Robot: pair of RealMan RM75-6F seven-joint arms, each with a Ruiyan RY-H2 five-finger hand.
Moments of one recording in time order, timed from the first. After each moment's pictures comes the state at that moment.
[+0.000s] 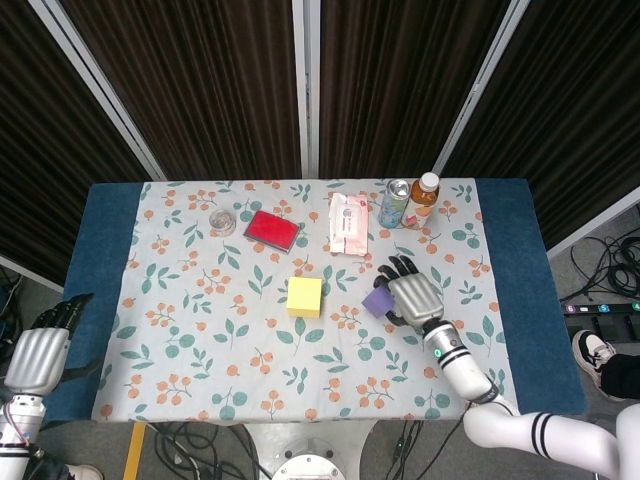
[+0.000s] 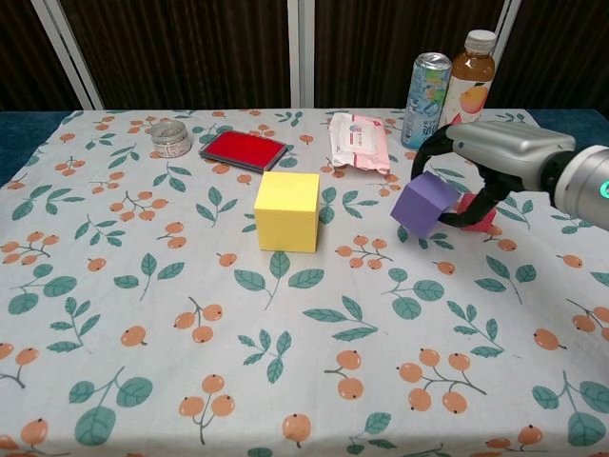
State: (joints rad) left arm -0.10 -1.18 -0.01 -1.58 1.47 1.41 0.04; right arm 0.67 -1.55 0.18 -1.50 -1.07 0.92 -0.43
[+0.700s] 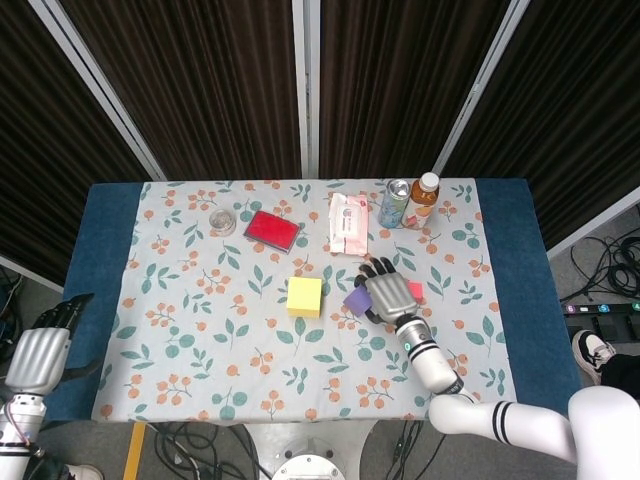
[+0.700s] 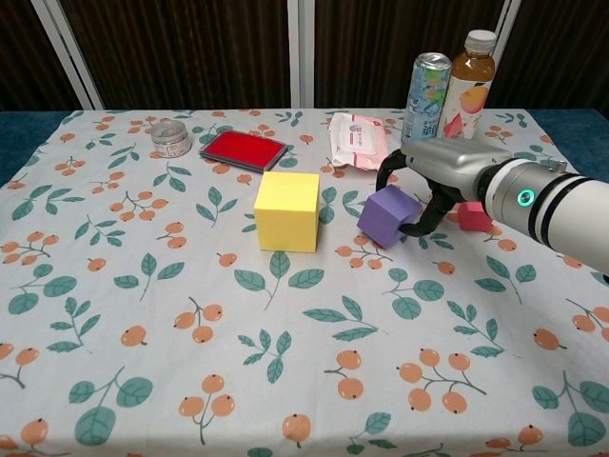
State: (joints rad) left arm -0.11 -1.19 -0.01 -1.56 1.47 1.41 0.03; right arm 0.77 -1.68 0.20 -1.43 -0.86 0.91 -0.56
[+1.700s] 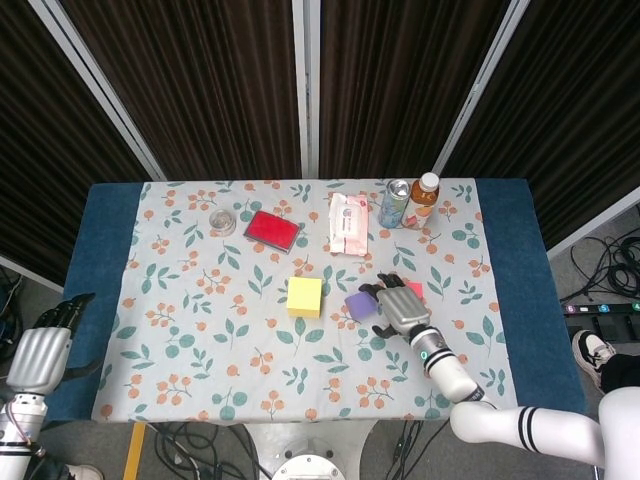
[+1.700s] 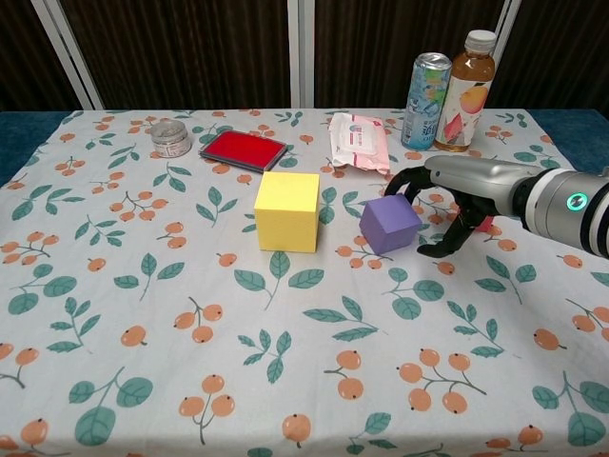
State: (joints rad) left arm -0.11 -1.19 -0.01 -1.57 1.47 1.41 0.03; right arm 0.75 -1.55 0.14 -1.56 -0.85 0.86 -0.41
